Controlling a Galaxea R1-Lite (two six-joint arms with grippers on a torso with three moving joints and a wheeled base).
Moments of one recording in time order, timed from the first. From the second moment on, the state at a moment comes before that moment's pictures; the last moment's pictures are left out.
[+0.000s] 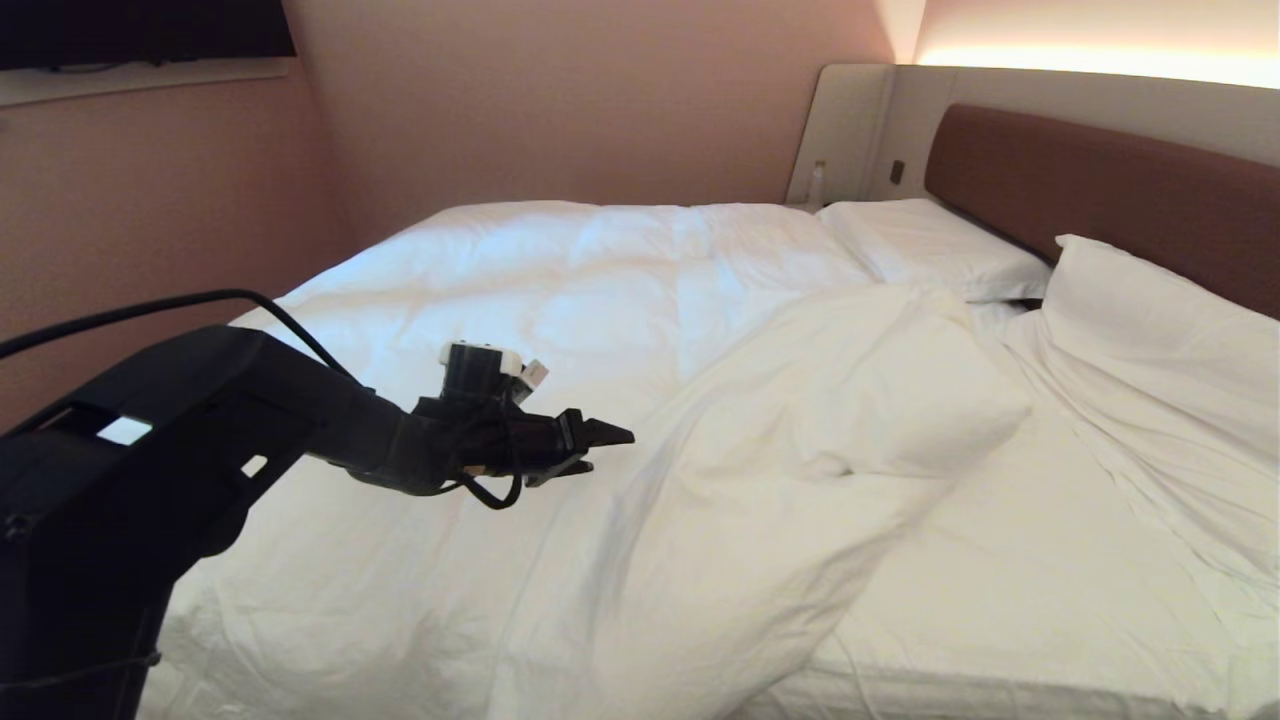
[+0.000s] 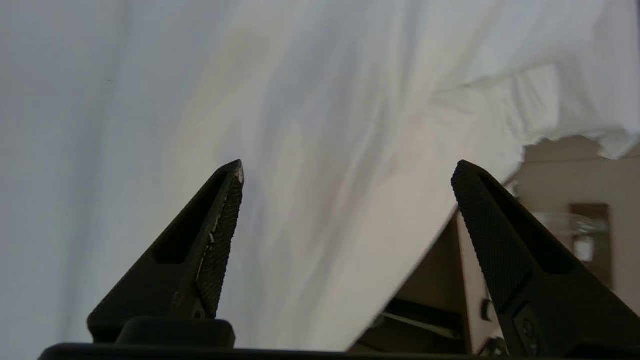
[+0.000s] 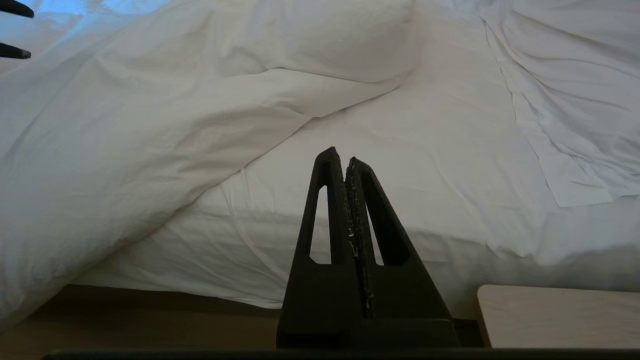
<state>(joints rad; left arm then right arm) -0.32 2.30 -1.38 -0.37 -0.61 -0.60 0.00 0.00 0.00 0.00 0.01 -0.02</state>
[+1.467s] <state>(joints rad) -0.43 2.41 -1.45 -0.25 -0.26 -0.38 0.00 0.00 0.00 0.00 0.01 -0.02</state>
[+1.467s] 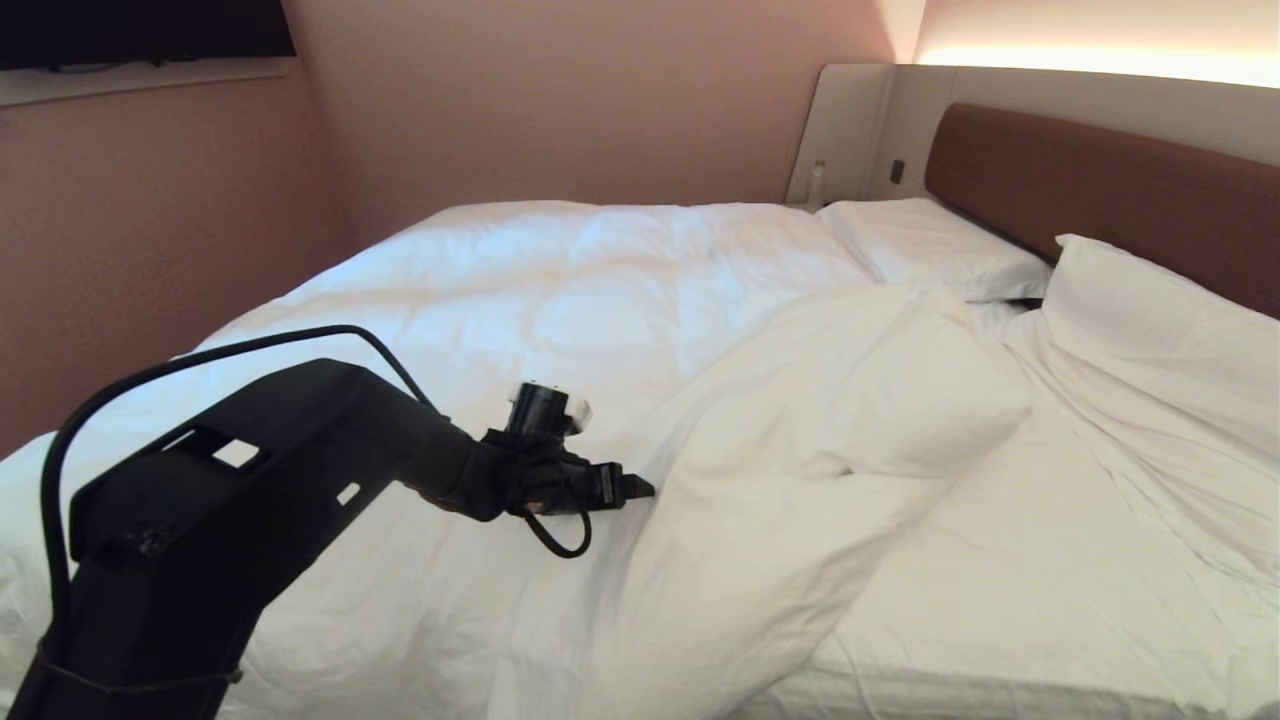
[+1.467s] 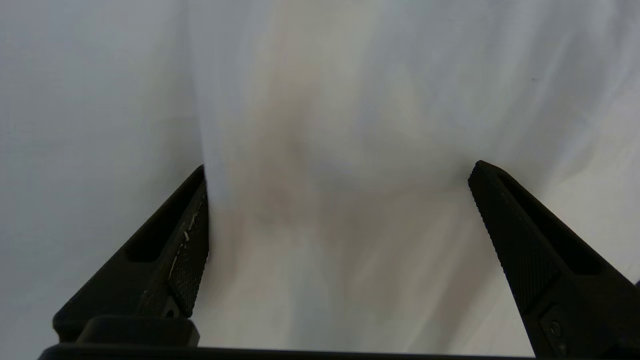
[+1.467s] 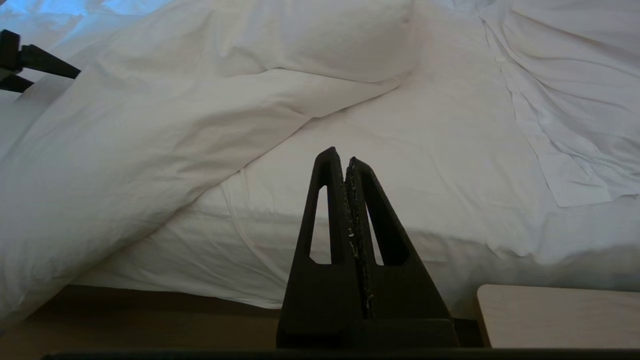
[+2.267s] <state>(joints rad) -0.55 2.39 -1.49 -0.23 -0.21 -0.42 0.00 0.00 0.00 0.00 0.01 -0.02</state>
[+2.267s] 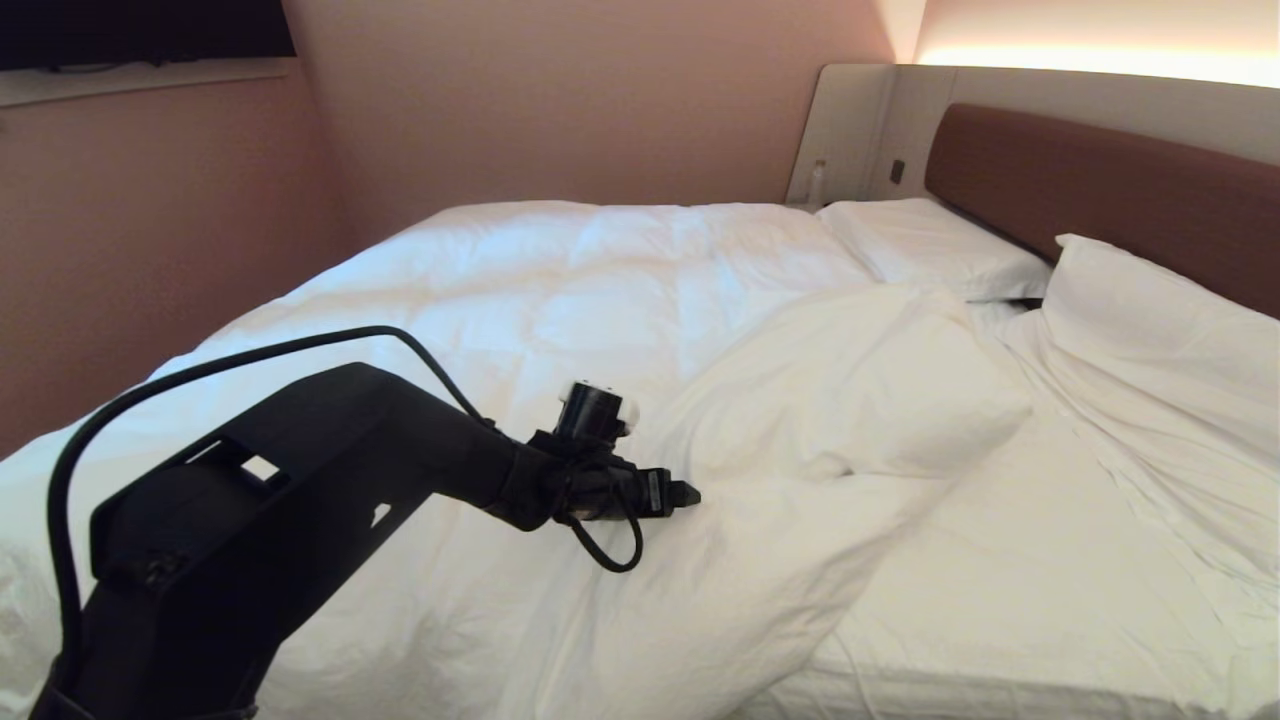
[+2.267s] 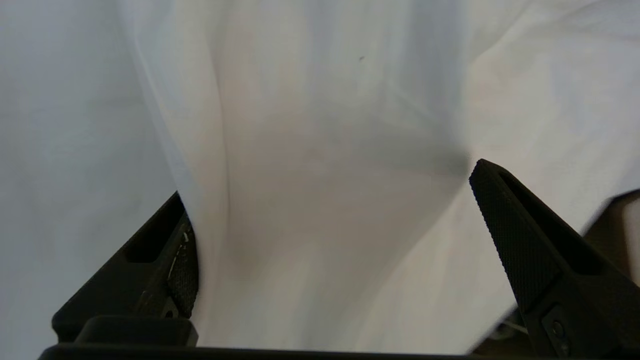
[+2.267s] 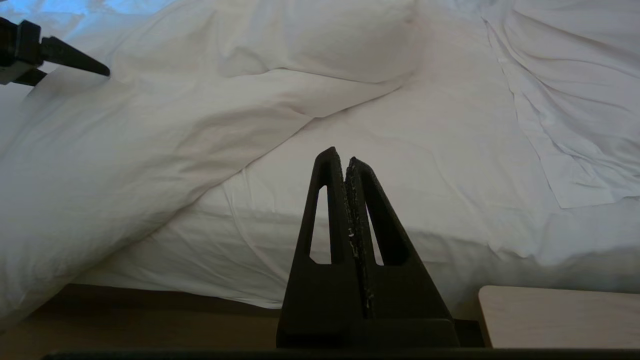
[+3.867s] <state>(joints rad) -0.70 2.33 -1.51 -0.20 -0.33 -0.63 0.00 0.00 0.00 0.00 0.01 -0.02</state>
